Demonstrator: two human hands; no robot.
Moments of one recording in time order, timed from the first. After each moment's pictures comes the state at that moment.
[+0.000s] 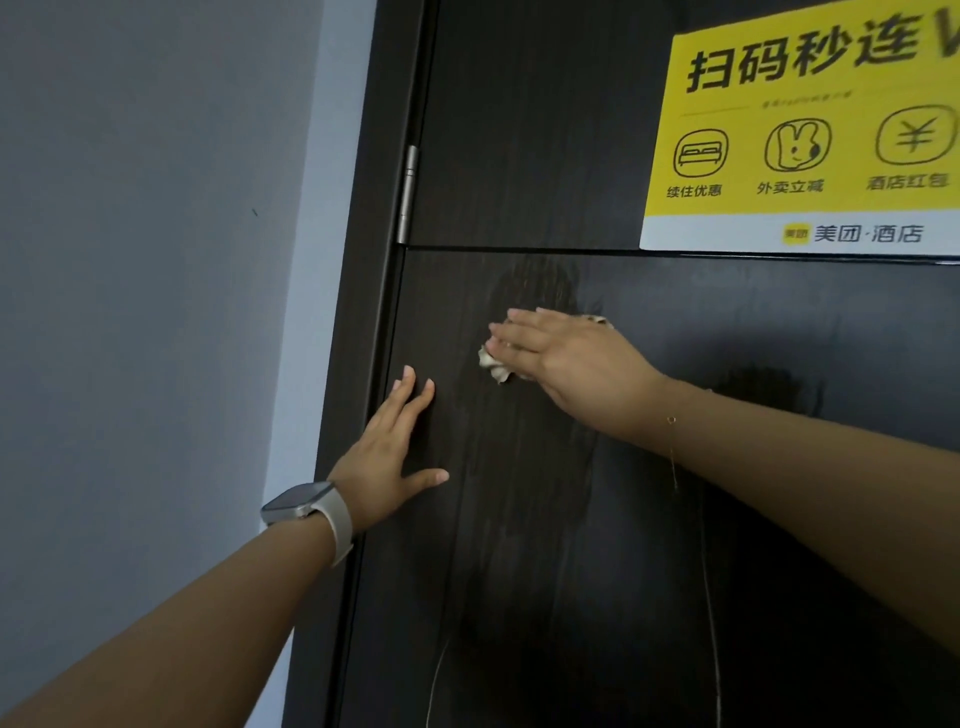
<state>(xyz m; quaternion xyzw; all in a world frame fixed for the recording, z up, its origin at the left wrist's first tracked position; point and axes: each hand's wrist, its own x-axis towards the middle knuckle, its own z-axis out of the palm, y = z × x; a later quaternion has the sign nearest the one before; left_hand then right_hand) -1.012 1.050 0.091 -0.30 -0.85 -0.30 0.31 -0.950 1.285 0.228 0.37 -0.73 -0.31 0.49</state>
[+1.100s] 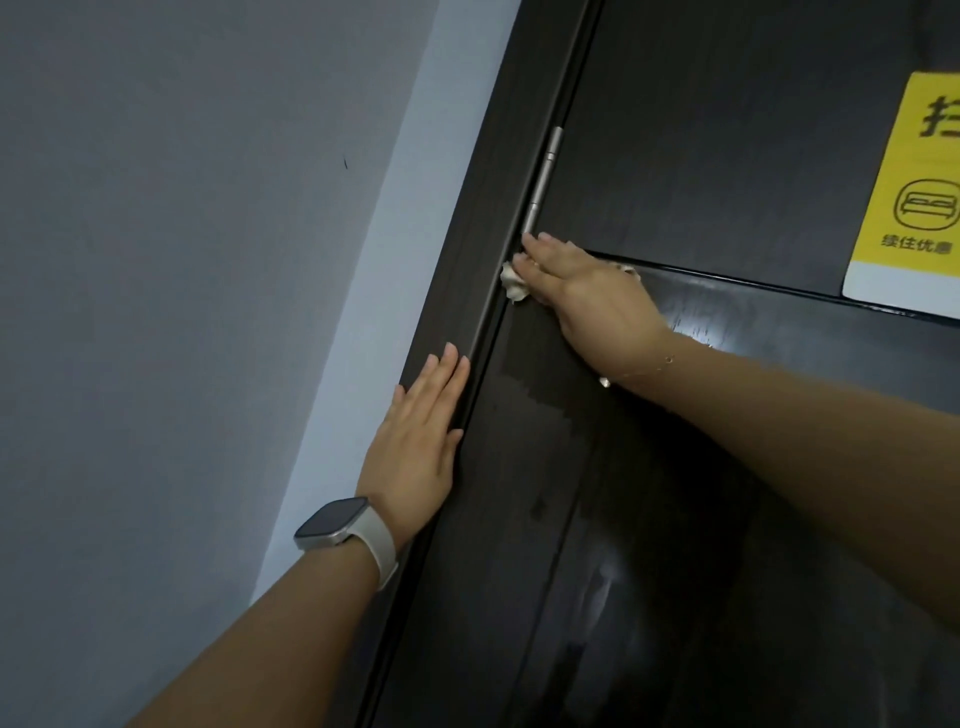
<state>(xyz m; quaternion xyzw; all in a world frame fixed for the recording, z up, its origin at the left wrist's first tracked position) -1.075 1.011 0.078 -0.29 -0.75 -0.35 0.48 -1.033 1.174 0.273 0.26 -0.75 -0.30 0.52</state>
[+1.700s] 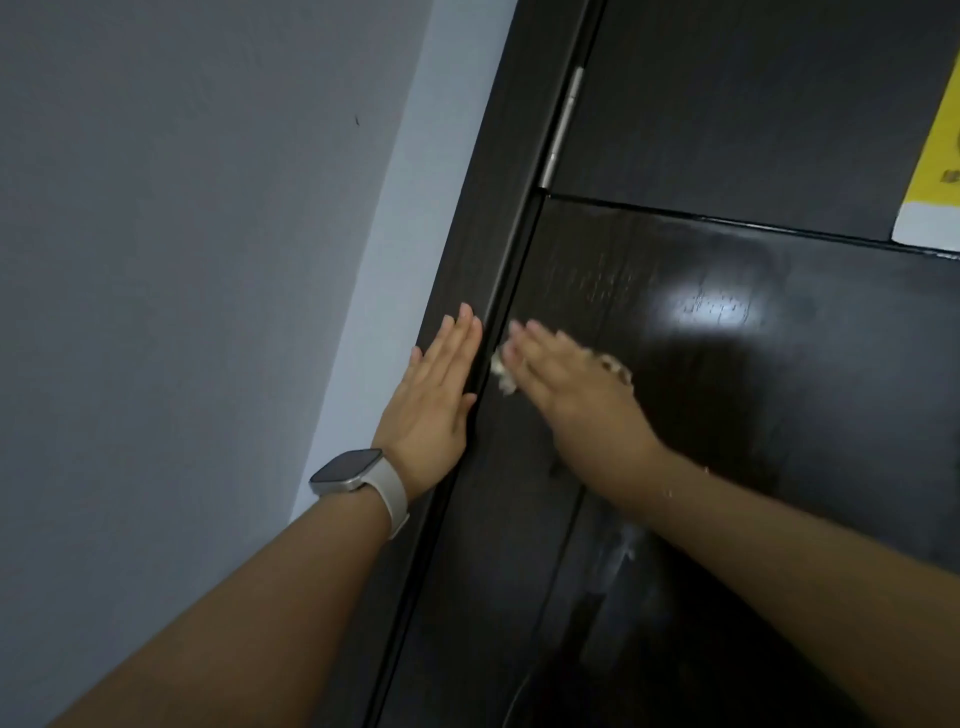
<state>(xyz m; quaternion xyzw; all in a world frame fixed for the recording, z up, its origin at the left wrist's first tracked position) -1.073 1.007 0.079 -0.31 -0.76 -0.34 0.46 -1.011 1.180 0.146 0.27 -0.77 -0.33 0.48</state>
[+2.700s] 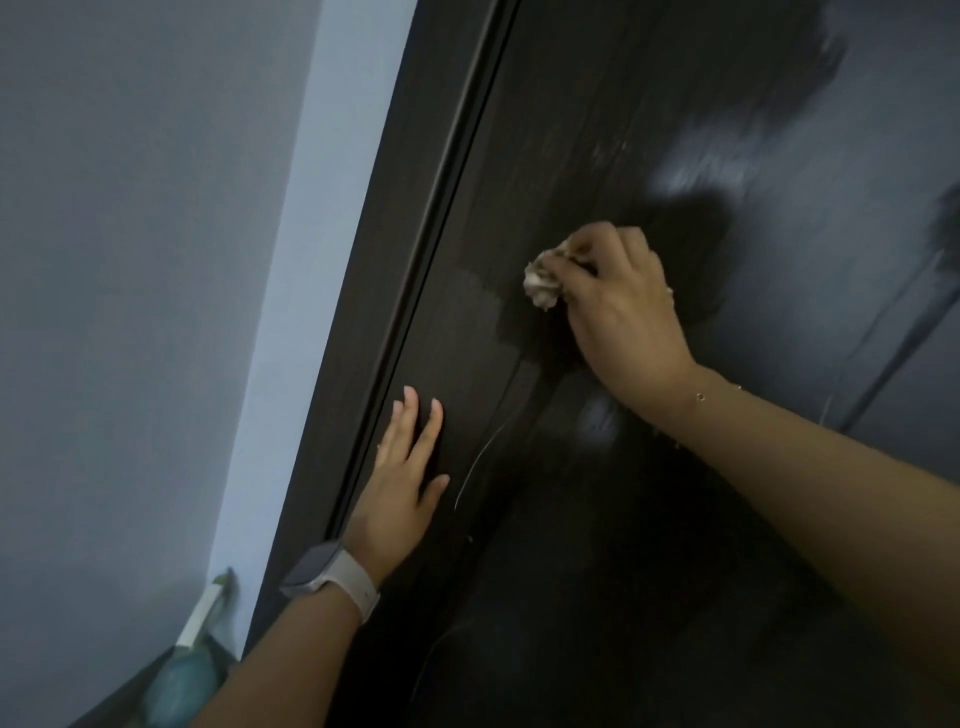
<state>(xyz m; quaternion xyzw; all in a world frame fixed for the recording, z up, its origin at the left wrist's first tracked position) -0.988 1.072 -0.174 -0.26 -0.81 -0.46 0.23 -0.940 1.226 0.064 0.20 -0.82 -0.24 0.48</state>
